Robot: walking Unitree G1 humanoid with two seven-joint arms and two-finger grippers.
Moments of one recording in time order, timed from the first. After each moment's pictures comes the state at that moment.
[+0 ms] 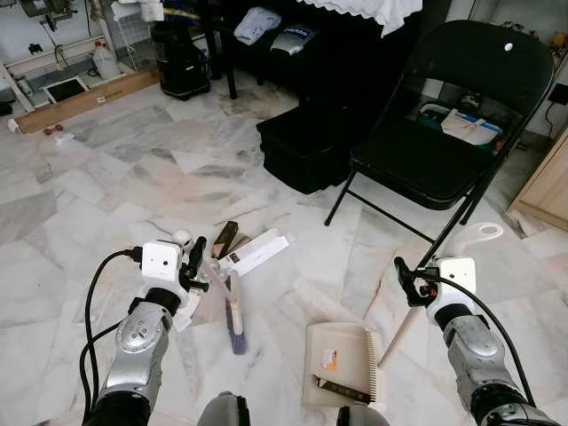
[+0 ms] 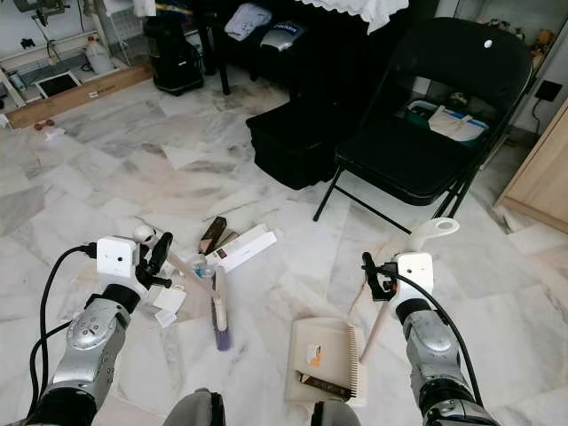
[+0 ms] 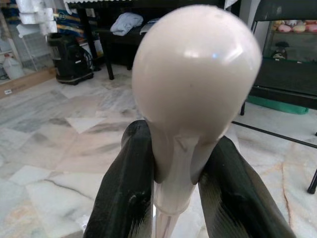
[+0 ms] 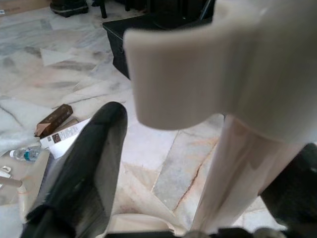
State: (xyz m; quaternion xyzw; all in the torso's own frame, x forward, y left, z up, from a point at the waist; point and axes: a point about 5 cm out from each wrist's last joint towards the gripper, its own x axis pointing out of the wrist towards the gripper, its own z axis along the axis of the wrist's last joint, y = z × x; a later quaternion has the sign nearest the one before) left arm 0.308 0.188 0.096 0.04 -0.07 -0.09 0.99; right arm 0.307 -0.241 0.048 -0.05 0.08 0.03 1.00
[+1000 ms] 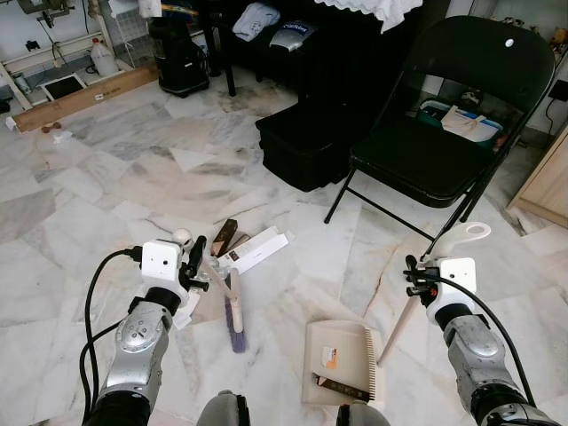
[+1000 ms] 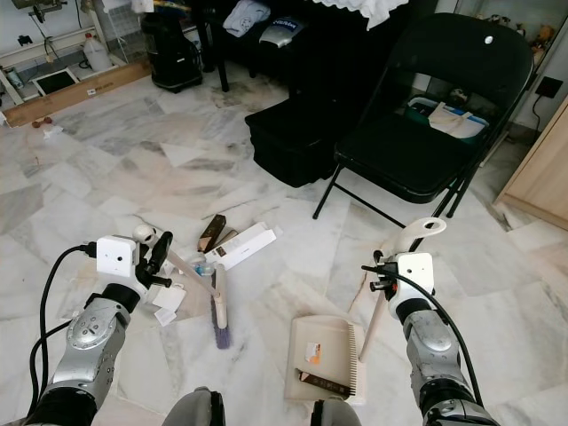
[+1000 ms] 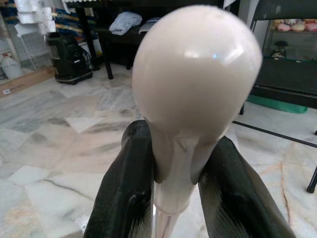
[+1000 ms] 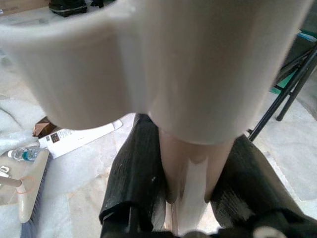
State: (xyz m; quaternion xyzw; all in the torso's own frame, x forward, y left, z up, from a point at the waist) left arm 0.308 0.188 0.097 0.04 -0.07 -0.09 0.99; right arm 0.307 -0.241 0.049 -0.05 0.08 0.02 1.00
